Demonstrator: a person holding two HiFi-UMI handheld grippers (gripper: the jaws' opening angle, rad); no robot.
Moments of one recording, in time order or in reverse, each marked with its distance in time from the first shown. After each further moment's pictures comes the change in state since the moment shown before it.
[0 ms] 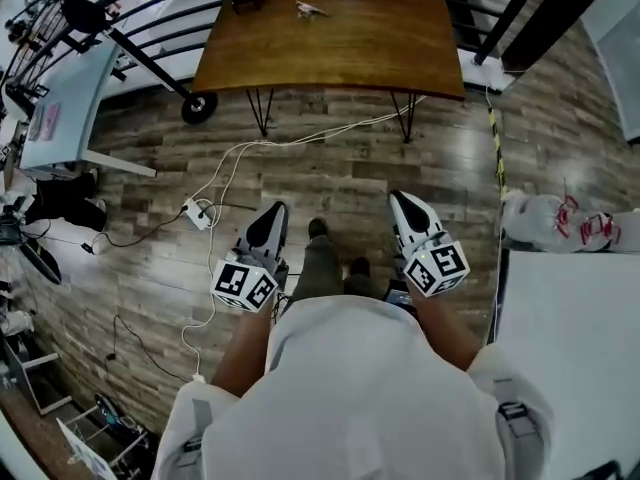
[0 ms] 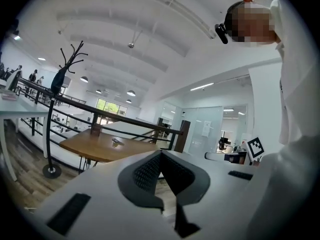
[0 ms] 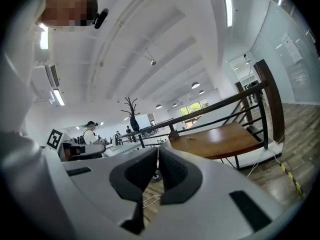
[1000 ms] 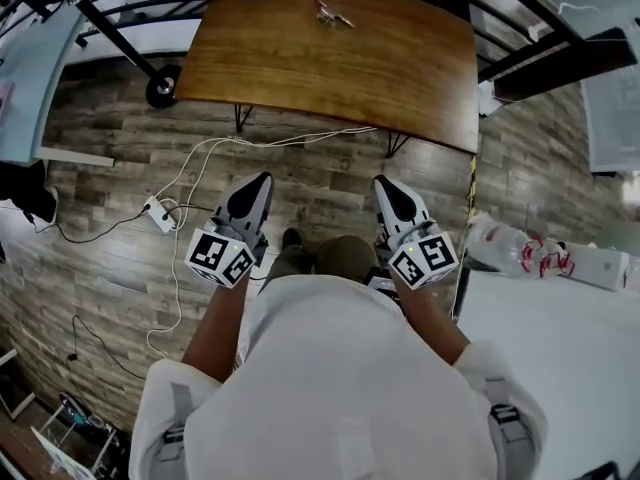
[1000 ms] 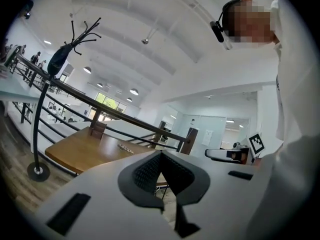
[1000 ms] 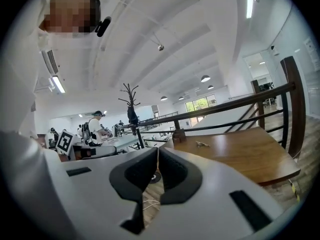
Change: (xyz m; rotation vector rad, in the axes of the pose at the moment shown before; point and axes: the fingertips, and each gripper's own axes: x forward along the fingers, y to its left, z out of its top) left arm 0.136 0.237 0.049 -0.116 -0.026 -0.063; right arm 0.272 0.007 0.030 -0.094 0.105 0.042
